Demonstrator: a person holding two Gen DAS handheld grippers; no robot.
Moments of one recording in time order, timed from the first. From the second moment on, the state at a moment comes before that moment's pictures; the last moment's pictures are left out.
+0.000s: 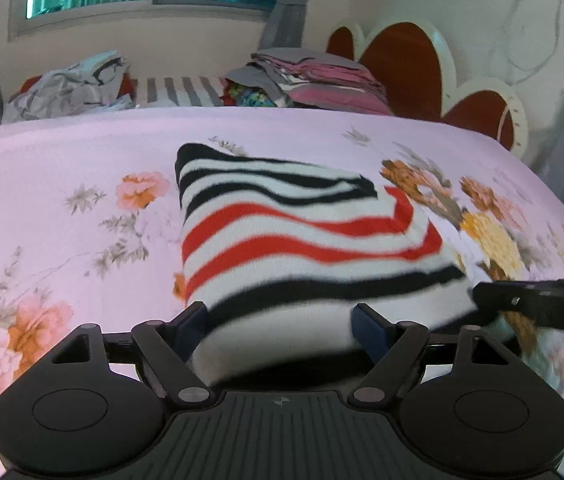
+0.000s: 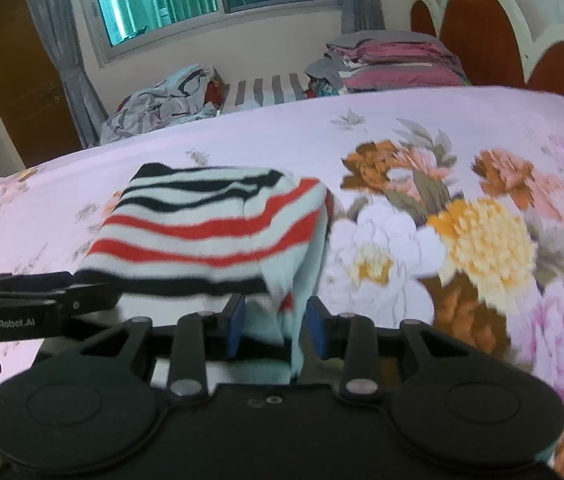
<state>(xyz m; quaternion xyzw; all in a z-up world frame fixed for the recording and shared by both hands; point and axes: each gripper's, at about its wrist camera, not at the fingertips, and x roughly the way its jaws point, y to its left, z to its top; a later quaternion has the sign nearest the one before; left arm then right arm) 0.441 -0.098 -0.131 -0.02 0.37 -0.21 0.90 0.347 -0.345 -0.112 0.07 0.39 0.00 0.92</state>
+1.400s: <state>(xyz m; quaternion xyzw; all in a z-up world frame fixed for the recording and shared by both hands) 0.512 -0.096 -0.167 -0.13 0.45 -0.22 0.86 0.437 -0.381 -0.170 0.24 0.43 0.09 0.87</state>
